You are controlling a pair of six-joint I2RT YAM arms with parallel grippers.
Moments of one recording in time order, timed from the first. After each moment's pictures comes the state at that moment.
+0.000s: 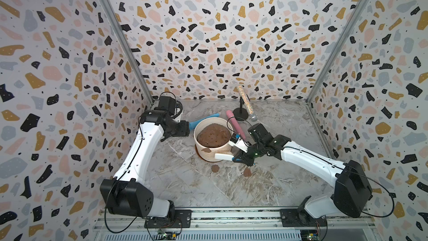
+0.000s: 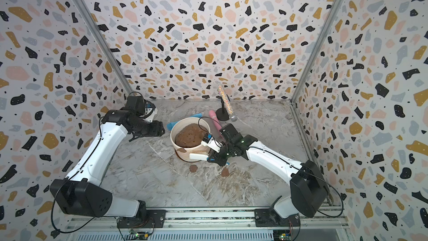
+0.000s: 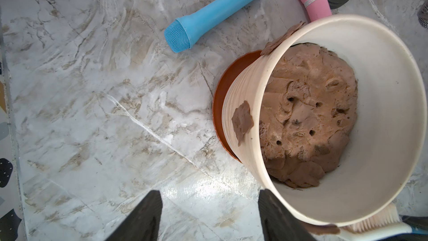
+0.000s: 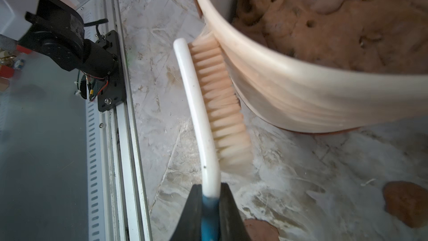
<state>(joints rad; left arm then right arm) -0.11 1.43 1.46 -1.16 0.14 -0.07 0.73 1.46 1.05 -0.57 -0.57 -0.22</state>
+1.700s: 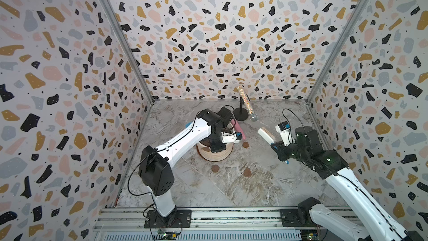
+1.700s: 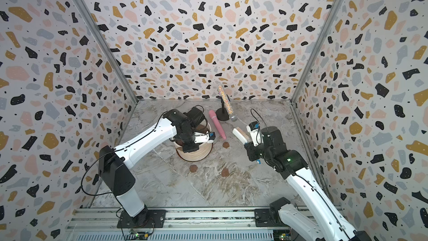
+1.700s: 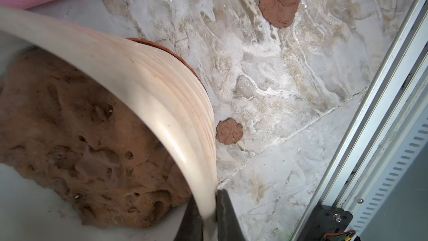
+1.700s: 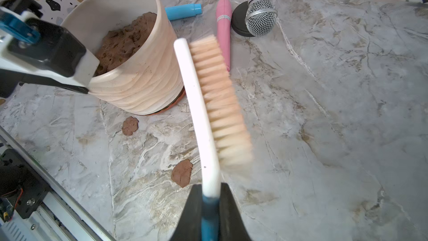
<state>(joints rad) -0.71 1.75 1.66 -1.33 0.07 0.68 0.44 0.89 0.95 -0.76 -0.19 0.09</state>
